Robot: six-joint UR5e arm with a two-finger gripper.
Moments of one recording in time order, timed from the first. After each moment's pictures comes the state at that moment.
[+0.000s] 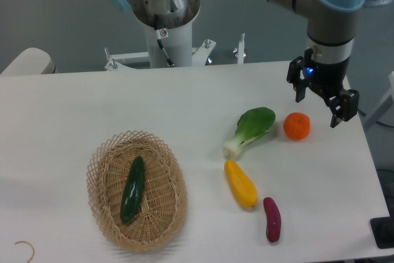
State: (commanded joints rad) arm 2.72 -1.87 -1.39 -1.20 1.54 1.66
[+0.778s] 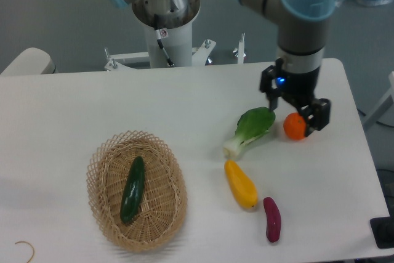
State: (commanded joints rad) arm 2.53 -1.84 -1.42 -1.21 1.53 1.21
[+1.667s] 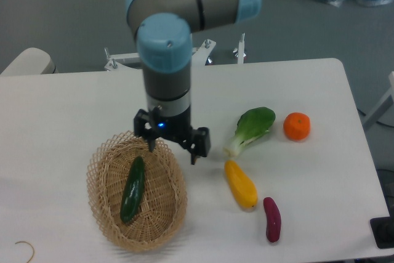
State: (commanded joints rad) arm 2.24 -1.90 -1.51 -1.13 1.51 0.52
